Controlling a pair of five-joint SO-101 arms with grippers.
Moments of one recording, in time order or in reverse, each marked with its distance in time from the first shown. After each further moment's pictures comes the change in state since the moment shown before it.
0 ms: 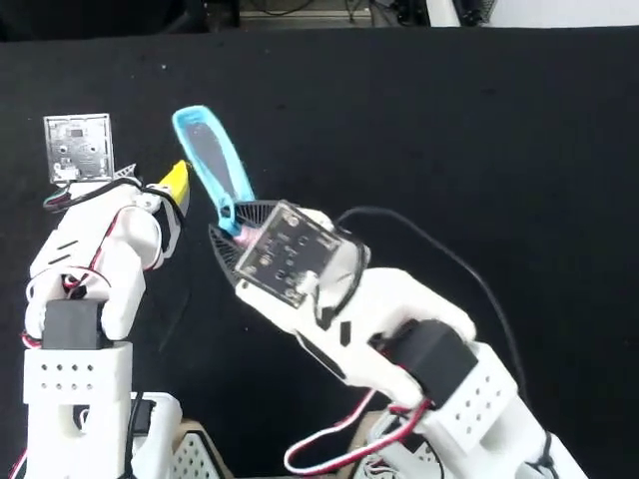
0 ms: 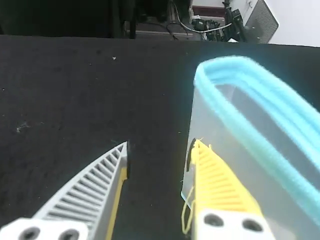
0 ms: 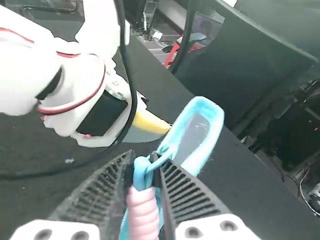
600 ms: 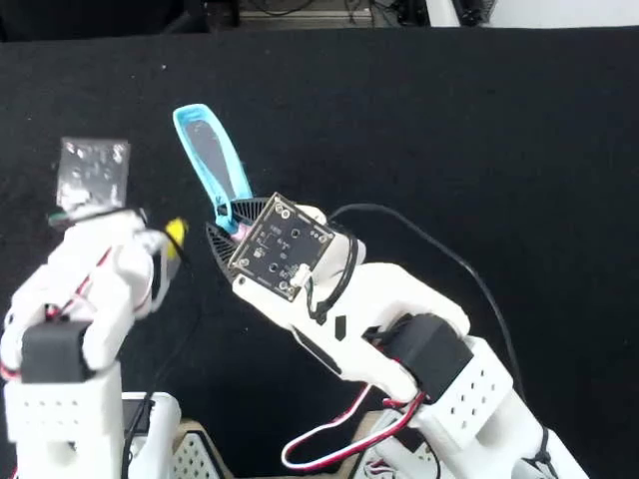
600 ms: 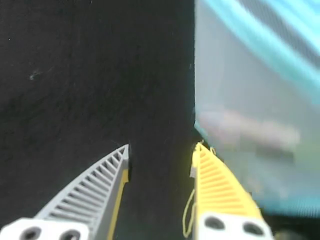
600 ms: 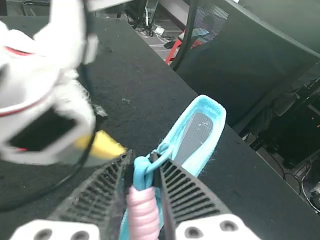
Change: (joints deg) left arm -1.3 -4.5 -6.9 26.4 -9.1; right arm 0.0 1.1 -0.5 0.0 0.0
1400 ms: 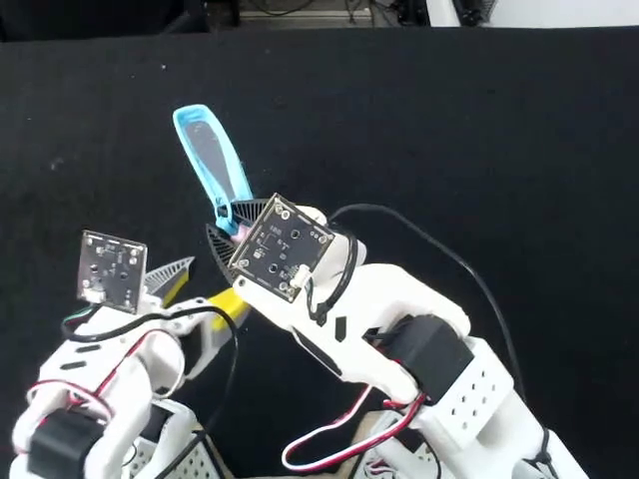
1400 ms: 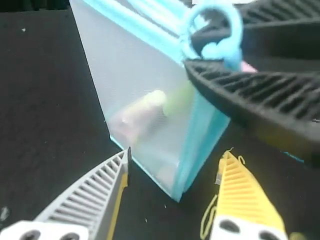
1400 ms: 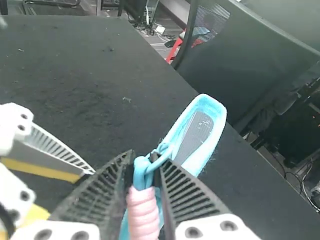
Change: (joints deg) left arm 21.5 -27.7 13.9 0.8 14.2; right arm 0.0 0.0 -0.1 0.4 -0.1
